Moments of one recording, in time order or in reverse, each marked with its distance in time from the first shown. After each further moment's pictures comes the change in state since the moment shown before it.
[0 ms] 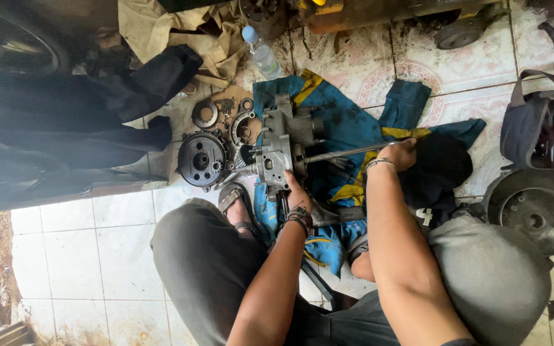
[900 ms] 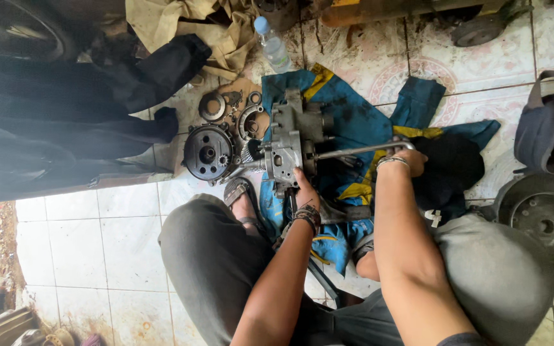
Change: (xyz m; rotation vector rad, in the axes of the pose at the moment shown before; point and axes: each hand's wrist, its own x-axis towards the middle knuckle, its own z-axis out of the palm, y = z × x) left_hand 0.014 -0.009 0.001 0.008 0.003 0.021; right_hand -0.020 -0.024 -0.011 0.201 0.100 0.320
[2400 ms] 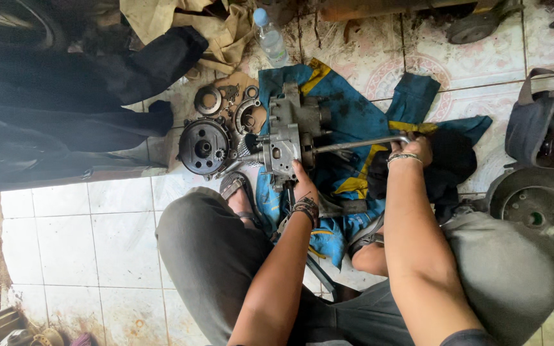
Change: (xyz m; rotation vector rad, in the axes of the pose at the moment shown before) left_hand -0.011 0.006 0.002 -0.047 -0.041 0.000; right_hand 0.076 -0.006 0.011 -0.001 -0.338 -0.038
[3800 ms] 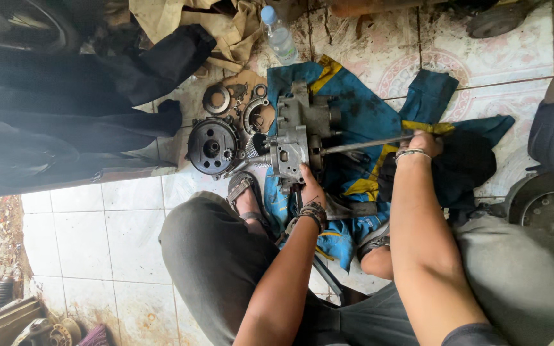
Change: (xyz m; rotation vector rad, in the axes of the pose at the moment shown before) left_hand 0.014 -0.010 -0.001 0.058 0.022 0.016; right_hand 0.082 0.025 -0.051 -0.399 0.079 -0.113
